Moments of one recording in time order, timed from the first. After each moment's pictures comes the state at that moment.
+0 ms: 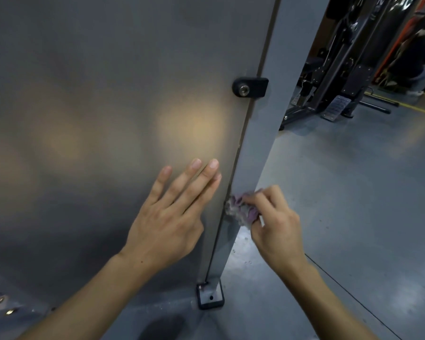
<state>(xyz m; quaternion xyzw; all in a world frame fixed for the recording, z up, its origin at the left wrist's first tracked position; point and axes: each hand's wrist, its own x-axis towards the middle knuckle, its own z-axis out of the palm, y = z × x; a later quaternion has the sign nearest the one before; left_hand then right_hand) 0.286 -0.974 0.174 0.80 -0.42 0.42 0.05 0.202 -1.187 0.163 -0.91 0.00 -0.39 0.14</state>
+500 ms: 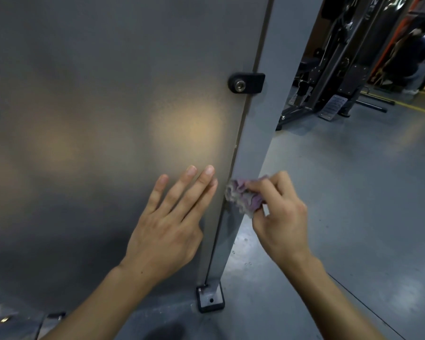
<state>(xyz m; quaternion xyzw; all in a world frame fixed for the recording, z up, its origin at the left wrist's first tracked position) 0.280 -0.979 0.161 0.81 -0.42 0.40 0.07 0.205 -1.183 0.188 -0.88 0.00 -0.44 0.15</state>
